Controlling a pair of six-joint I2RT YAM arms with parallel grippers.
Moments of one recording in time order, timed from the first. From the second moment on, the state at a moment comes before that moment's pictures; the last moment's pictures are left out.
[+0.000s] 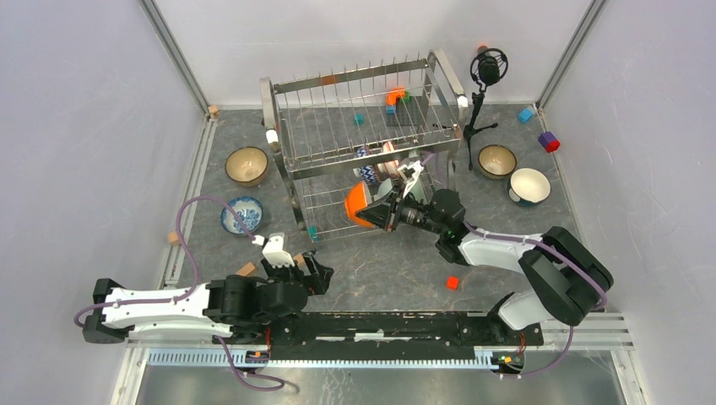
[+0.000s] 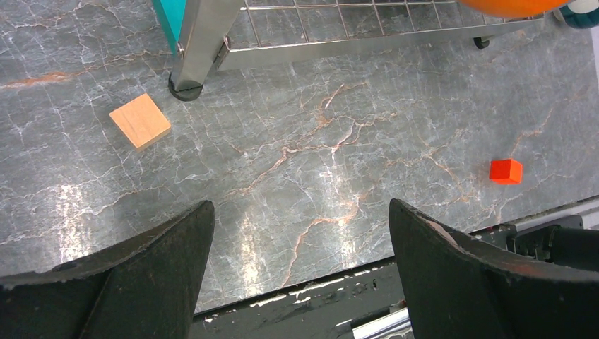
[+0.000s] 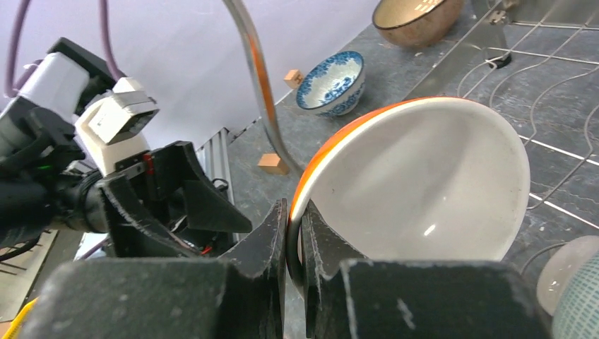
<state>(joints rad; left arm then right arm) -1.48 0.52 0.42 -0.77 -0.86 -1.30 0.70 1.46 0.55 0.97 -0.52 0.62</state>
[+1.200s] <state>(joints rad) -1.48 0.73 0.56 -0.56 -0.78 -1.12 1.43 0.96 0.39 -0.03 0.31 -0.05</state>
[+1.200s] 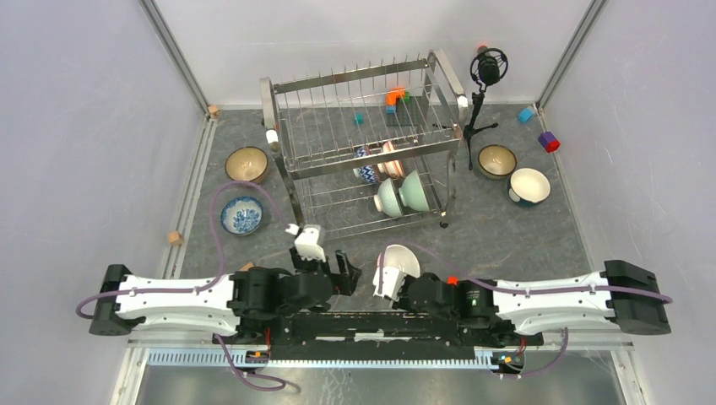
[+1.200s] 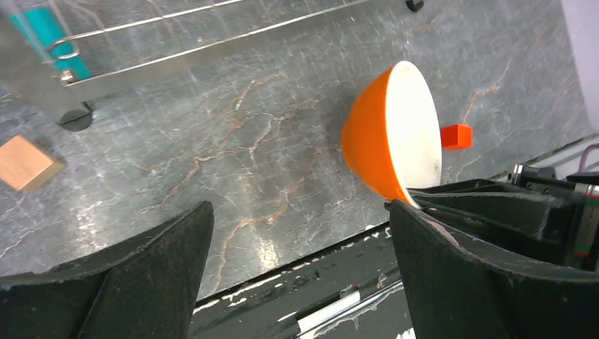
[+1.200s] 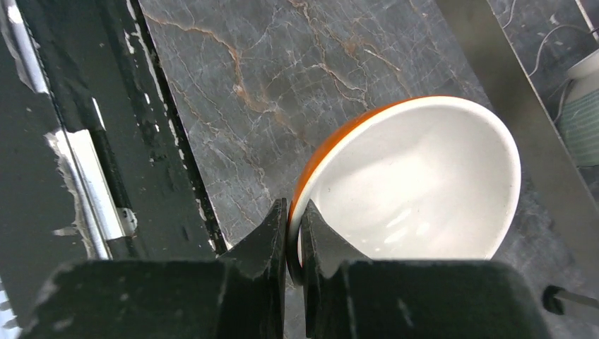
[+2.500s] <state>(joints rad) -1.48 1.28 0.88 -0.62 -0.42 -0.78 1.89 1.24 0.59 -0.34 0.55 -0.24</state>
